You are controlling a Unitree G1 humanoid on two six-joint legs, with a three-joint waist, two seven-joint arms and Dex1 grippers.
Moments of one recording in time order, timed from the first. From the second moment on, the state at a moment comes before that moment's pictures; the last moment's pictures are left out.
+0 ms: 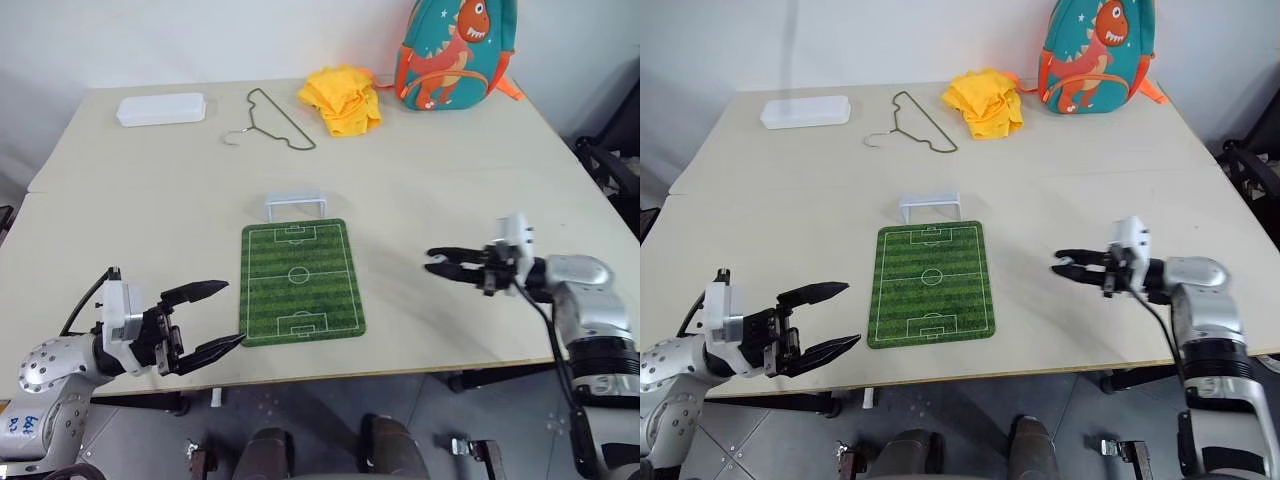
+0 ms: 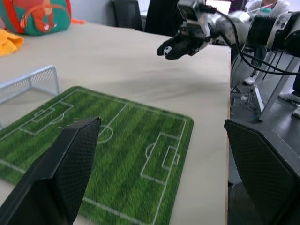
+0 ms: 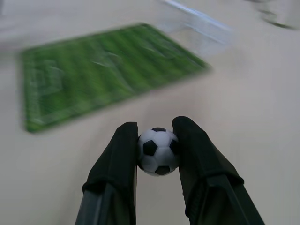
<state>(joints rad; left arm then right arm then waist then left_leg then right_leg) 0.19 0.65 0.38 -0.31 -0.67 0.17 -1.12 -0.54 -0.62 0.02 0.28 0.38 0.11 1.41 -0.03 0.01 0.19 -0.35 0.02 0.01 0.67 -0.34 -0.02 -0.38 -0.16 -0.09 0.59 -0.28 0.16</state>
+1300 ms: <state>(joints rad) 0.40 0.62 0.42 -0.42 -0.65 0.12 -1.03 -0.60 -0.28 0.43 0.26 0.15 0.11 1.22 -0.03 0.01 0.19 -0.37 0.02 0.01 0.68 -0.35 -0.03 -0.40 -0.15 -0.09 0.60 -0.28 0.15</state>
